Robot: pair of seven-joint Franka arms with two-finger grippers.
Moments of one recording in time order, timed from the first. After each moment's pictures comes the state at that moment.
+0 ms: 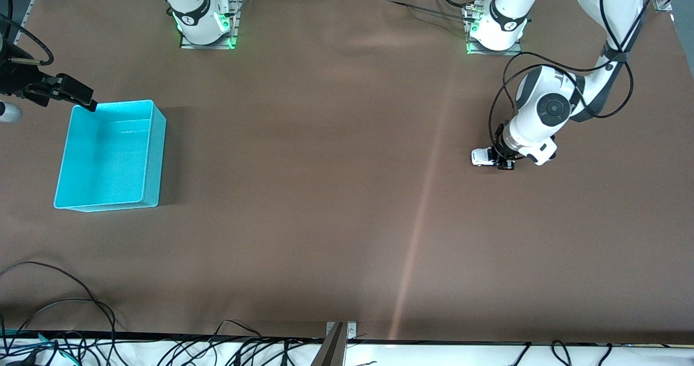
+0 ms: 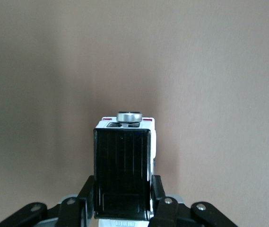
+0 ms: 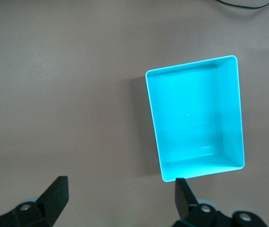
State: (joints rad) left arm 0.27 0.31 -0.36 -2.36 0.23 2.54 -1.86; right arm -0.01 0.04 0.03 -1.53 -0.02 1.52 0.12
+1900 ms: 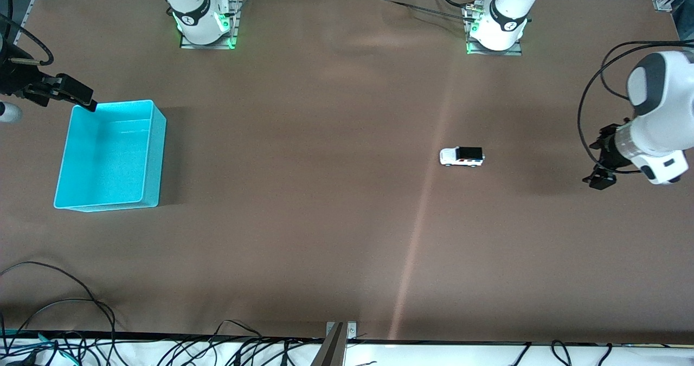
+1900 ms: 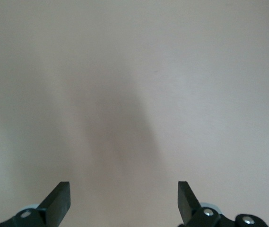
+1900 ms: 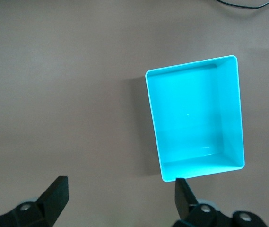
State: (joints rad) left arm 0.50 0.21 -0.40 -1.87 0.17 1.99 -1.19; right arm -0.01 0.04 0.03 -1.53 -0.02 1.52 0.12
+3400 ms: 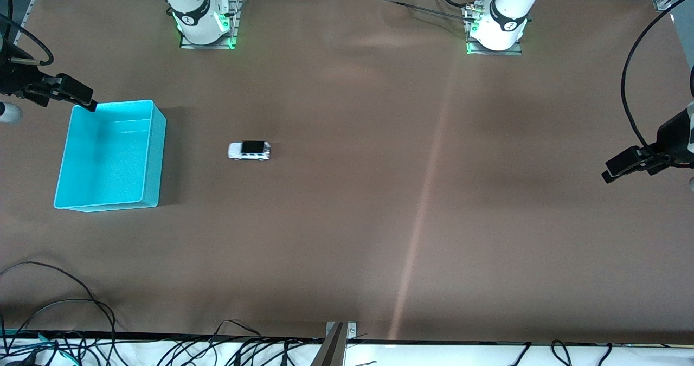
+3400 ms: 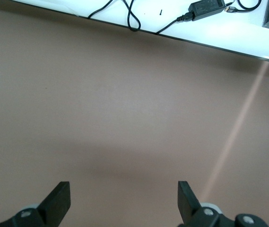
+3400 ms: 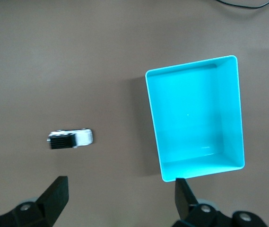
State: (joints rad) left arm 0.39 0.24 -0.41 -1.43 0.06 1.78 -0.23; right arm -0.01 0.04 0.03 -1.53 -0.02 1.52 0.12
